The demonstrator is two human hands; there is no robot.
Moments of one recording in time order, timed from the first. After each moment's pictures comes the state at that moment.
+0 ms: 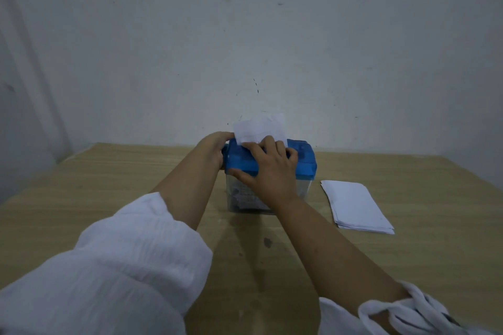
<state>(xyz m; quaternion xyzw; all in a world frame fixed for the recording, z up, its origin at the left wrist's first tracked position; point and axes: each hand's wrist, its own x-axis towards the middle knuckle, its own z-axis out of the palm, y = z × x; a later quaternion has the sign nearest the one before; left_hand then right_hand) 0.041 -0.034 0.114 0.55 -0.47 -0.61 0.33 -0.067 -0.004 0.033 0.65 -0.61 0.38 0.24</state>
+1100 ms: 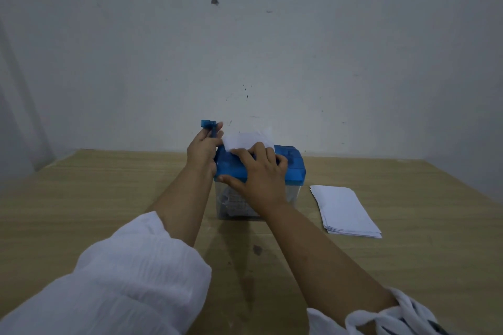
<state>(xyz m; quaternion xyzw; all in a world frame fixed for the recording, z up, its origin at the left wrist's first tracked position) 0.031 -0.080 0.078 0.35 -0.33 -0.63 0.60 -0.066 0.002 0.038 0.66 -0.62 0.37 0.20</state>
